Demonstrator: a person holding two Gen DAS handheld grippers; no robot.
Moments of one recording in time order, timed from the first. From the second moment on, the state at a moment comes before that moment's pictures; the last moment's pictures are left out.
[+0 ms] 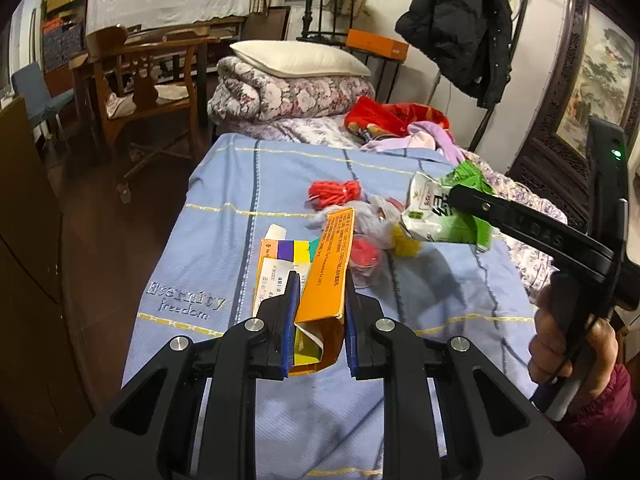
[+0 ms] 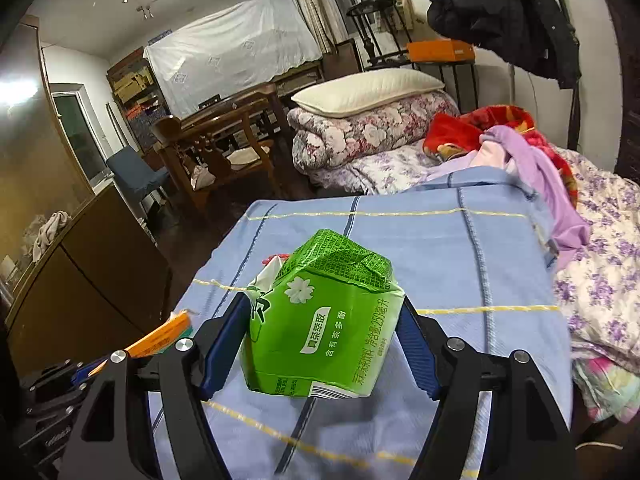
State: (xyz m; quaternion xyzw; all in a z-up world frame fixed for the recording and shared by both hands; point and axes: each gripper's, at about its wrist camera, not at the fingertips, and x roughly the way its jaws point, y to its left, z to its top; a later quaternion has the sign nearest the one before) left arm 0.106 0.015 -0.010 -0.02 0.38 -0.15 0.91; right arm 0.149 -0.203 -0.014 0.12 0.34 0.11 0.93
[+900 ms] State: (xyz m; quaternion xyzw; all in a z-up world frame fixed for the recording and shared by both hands) left arm 0.036 -0.035 0.041 0.00 0.33 -0.21 0.92; right arm 0.020 -0.264 0.041 0.17 0.28 0.09 0.94
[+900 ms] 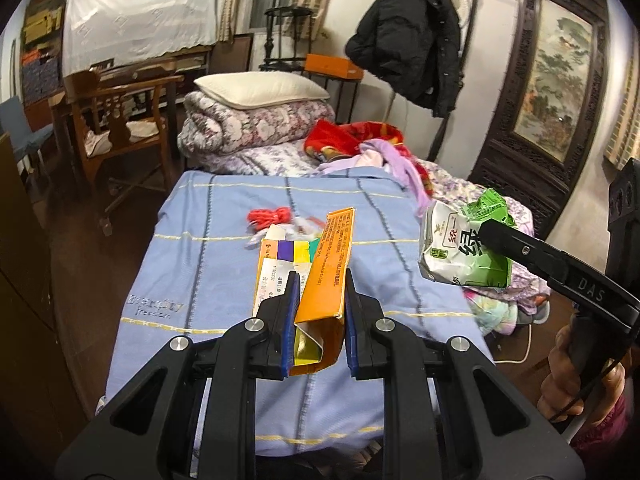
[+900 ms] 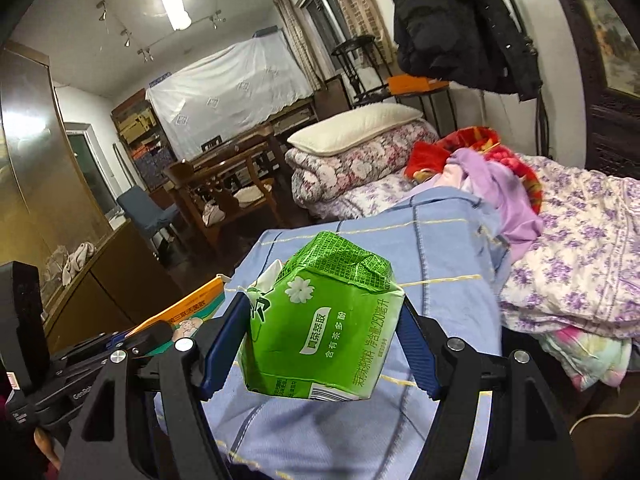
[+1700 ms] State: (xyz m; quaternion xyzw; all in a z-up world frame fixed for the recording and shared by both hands) left arm -0.054 -0.162 0.033 0.08 0.32 -0.29 0.90; right arm -0.130 -0.361 0.043 0.18 0.25 0.00 0.95
